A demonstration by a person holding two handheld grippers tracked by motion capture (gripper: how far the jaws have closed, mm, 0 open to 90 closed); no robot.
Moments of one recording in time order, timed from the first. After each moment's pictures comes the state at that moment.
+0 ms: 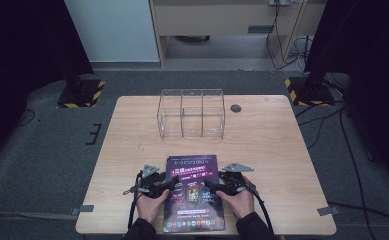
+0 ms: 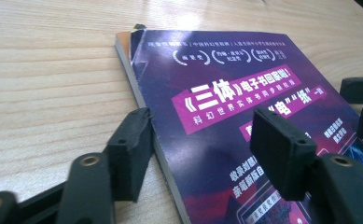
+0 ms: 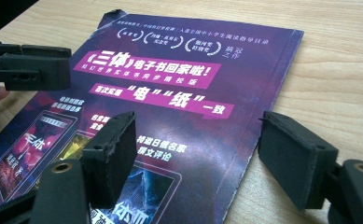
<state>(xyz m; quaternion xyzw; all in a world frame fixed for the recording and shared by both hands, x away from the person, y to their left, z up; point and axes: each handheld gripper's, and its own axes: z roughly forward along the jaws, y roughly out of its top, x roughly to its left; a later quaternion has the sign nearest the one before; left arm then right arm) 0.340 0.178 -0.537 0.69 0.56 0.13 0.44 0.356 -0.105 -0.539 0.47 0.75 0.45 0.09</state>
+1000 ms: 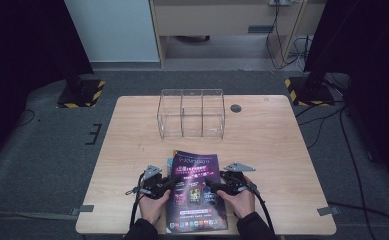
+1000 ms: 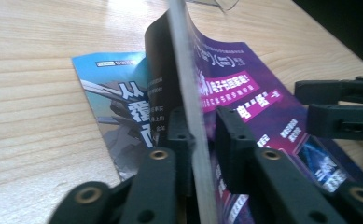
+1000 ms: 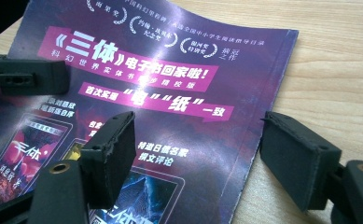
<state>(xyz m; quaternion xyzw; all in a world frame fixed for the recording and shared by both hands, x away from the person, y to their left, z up) 0.337 0.169 -0.534 0.69 0.52 0.09 0.49 0.357 -0.108 -0.539 0.48 0.75 0.45 0.09</state>
